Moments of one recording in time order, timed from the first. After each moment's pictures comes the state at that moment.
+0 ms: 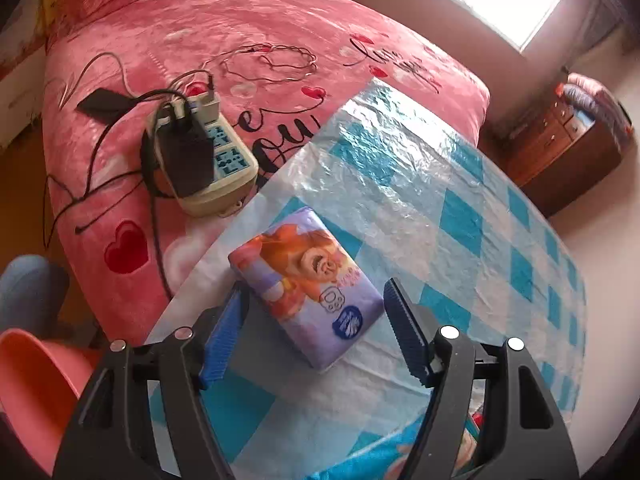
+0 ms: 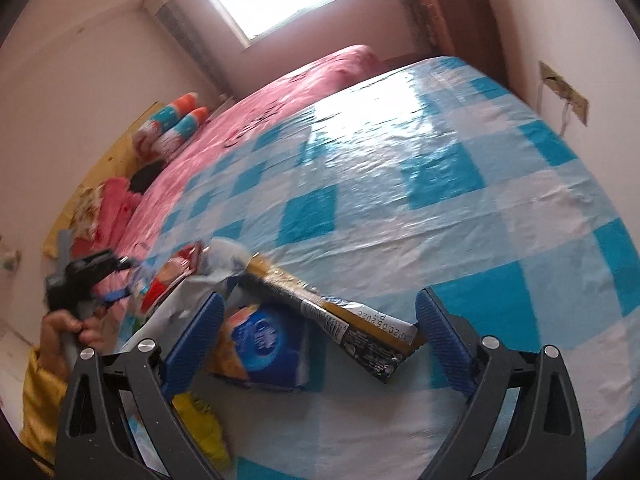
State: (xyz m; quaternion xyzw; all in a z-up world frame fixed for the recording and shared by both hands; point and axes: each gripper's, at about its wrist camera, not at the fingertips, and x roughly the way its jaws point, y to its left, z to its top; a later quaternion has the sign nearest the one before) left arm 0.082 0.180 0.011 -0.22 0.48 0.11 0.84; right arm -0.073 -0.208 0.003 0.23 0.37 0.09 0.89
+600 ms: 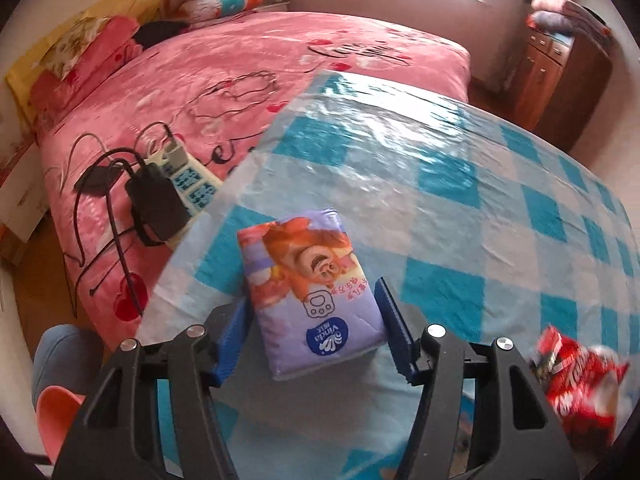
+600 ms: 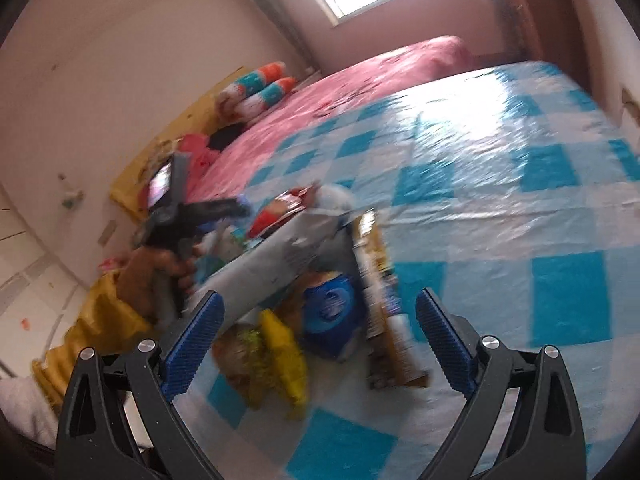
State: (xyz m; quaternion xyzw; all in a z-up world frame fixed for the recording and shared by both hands) left arm 0.088 0.119 0.004 -0.06 0.47 0.10 0.88; right arm -0.104 -0.173 0.022 0.17 0.36 0.19 0.90
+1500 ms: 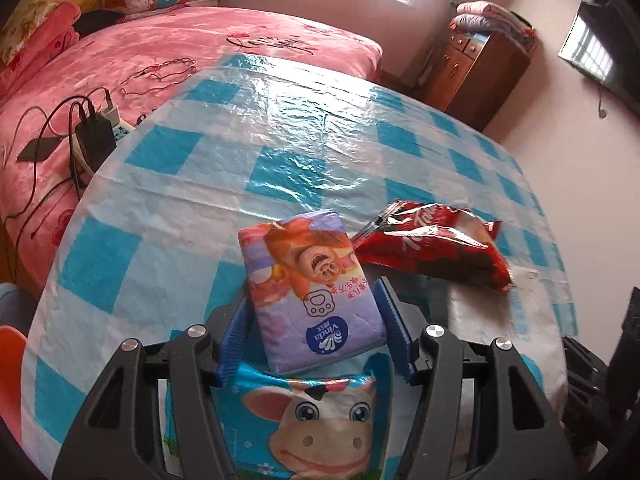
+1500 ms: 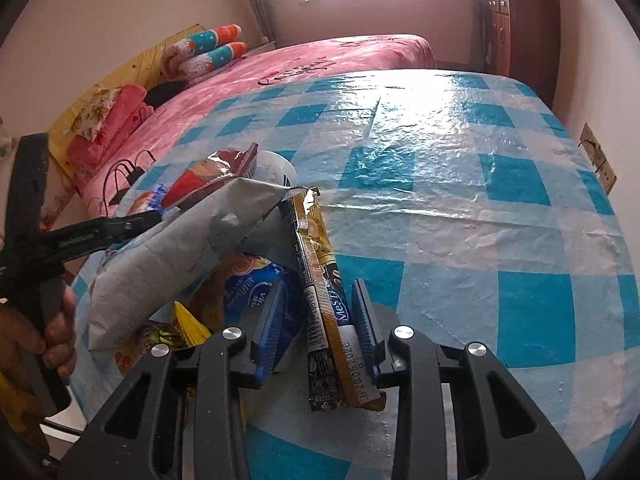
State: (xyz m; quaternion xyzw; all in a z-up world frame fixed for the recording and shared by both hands) left arm -0.015 0.074 0.013 -0.13 0.45 -0.06 0.88; right arm -0.079 -0.140 0.002 0.05 0.42 0.11 0.90
